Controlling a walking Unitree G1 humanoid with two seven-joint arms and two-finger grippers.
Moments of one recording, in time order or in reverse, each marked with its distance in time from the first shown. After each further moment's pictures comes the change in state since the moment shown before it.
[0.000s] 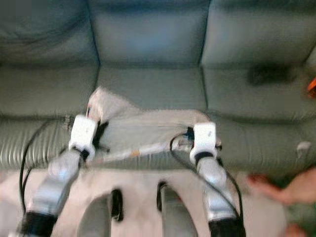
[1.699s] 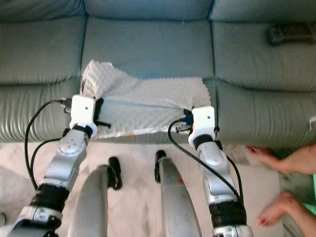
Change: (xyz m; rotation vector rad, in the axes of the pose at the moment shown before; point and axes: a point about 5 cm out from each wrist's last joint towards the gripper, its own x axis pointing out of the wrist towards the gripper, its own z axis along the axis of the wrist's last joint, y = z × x) left arm 0.031 0.011 0.021 -0.041 -0.090 0.190; right arm 0.017 0.004 0.027 -0.007 -0.117 0.105
